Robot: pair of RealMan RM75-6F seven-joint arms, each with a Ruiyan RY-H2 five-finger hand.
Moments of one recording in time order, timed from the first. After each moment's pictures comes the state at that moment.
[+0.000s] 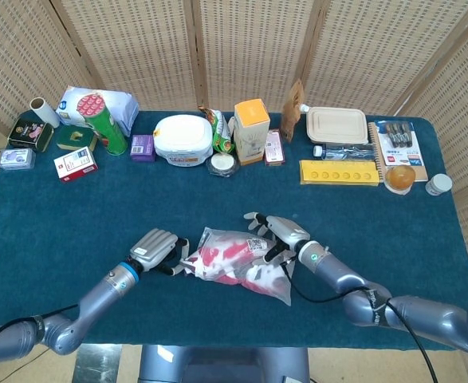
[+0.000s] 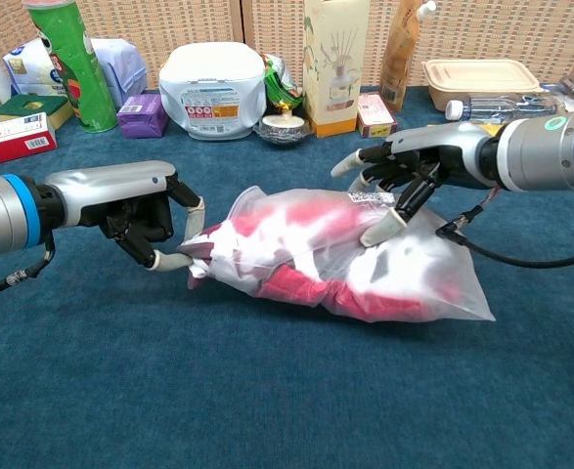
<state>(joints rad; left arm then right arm) -0.75 -1.49 -0.07 -1.55 1.20 0.80 0.05 0.91 -1.42 0.18 -1.48 -0.97 0.52 0.31</state>
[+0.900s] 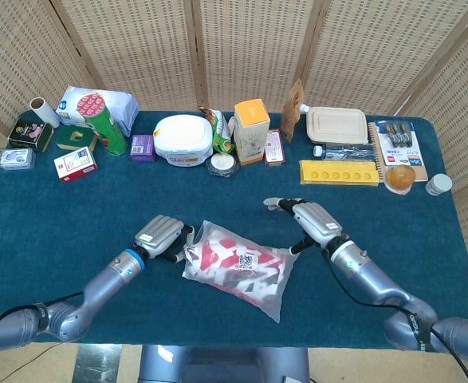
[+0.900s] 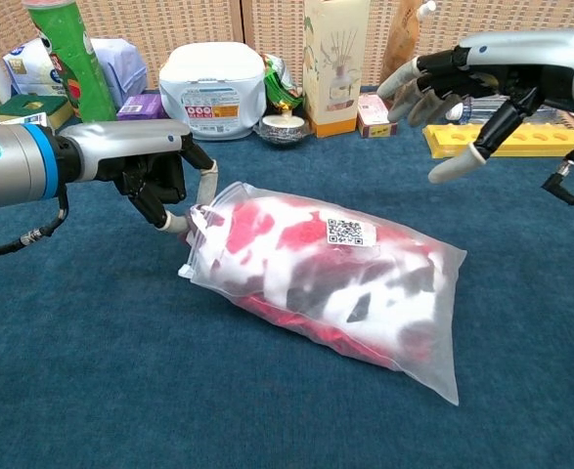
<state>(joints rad) -0.83 -1.43 -0.14 -1.62 1.07 0.75 0.15 0.73 -1.24 0.18 -1.61 -1.39 0.83 0.36</state>
